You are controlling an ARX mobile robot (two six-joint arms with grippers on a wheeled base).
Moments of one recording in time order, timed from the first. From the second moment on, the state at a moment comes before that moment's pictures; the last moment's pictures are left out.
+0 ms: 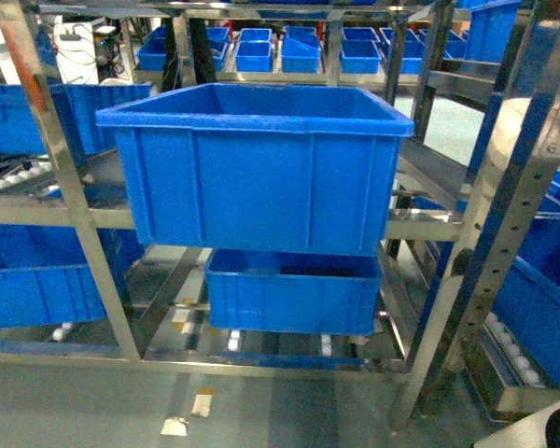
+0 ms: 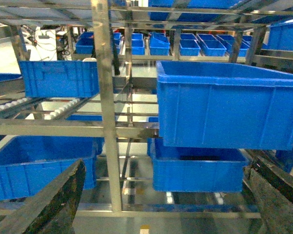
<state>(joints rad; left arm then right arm) 0.00 0.01 0.01 0.00 0.00 -0.01 0.17 1.02 0.41 0.32 0.13 -0.03</state>
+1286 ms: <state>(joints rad) 0.00 0.01 0.01 0.00 0.00 -0.01 0.17 1.02 0.41 0.32 0.13 -0.03</state>
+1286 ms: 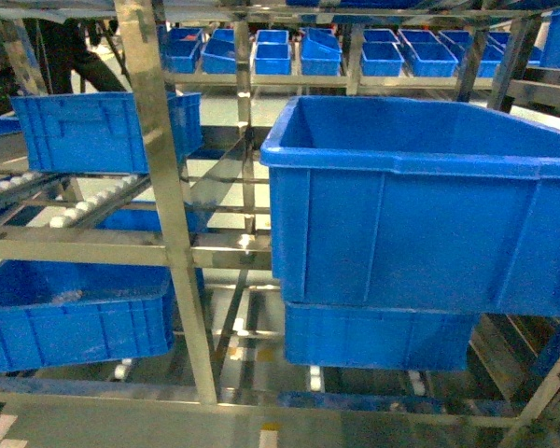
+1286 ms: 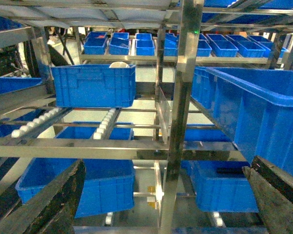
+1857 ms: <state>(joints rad) 0.00 0.01 0.01 -0.01 0.00 -0.01 0.17 1.02 0.41 0.32 0.13 -0.03</state>
